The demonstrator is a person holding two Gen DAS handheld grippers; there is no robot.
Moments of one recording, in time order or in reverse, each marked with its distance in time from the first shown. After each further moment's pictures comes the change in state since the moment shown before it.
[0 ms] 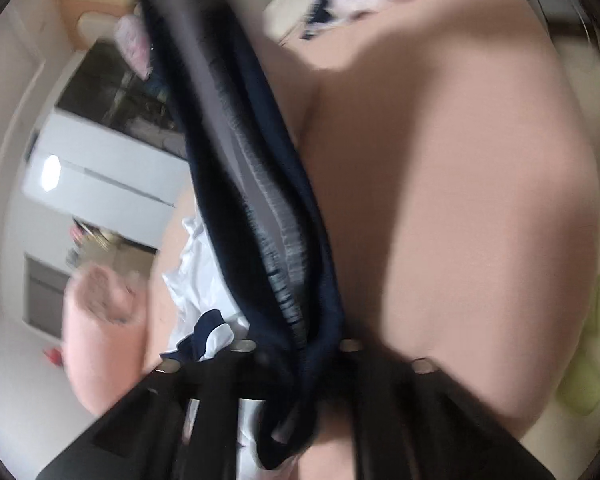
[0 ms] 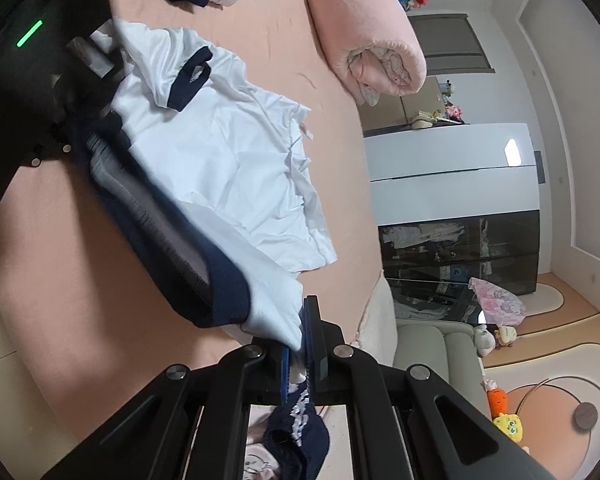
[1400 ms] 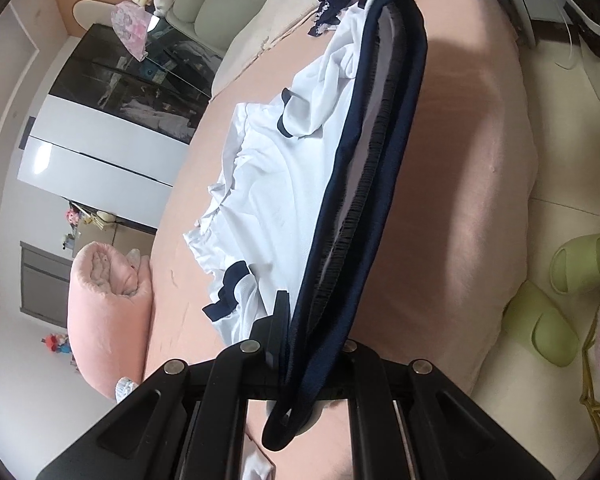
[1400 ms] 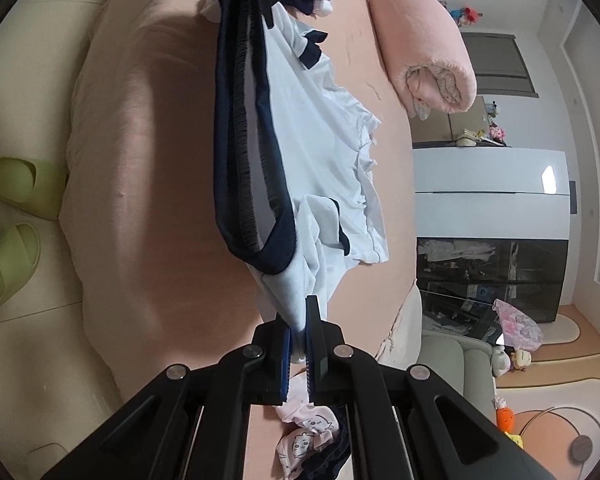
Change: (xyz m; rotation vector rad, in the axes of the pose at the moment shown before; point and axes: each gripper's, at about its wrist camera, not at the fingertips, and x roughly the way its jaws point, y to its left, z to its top) left arm -0.077 0.052 -0.048 -0.047 0.077 -0.115; right arm -0.056 0.066 -0.023 -0.120 -0.006 0.120
